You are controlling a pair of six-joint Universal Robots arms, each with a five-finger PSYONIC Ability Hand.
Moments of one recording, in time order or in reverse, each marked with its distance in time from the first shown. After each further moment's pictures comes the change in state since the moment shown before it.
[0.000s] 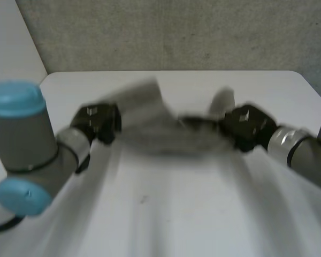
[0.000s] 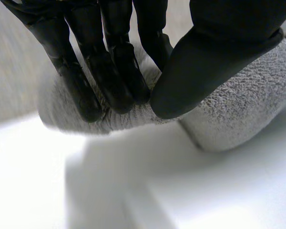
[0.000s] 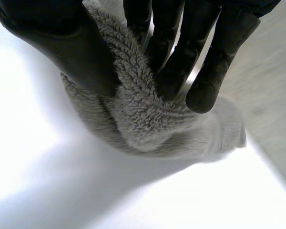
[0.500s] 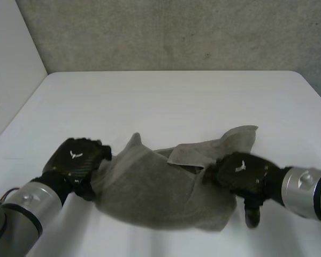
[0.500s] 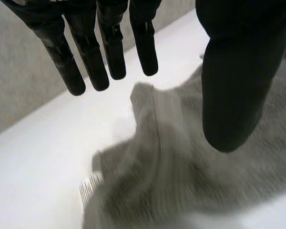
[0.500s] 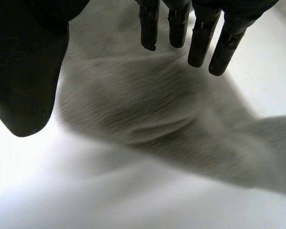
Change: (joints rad) left arm 0.050 0.400 -0.441 0.005 0.088 0.295; right arm 0.011 -0.198 0.139 0.403 -0.077 -0.136; left_hand -0.671 -0.707 -0.705 -0.706 -0.697; right_hand -1.082 -1.078 -1.083 -1.075 -1.089
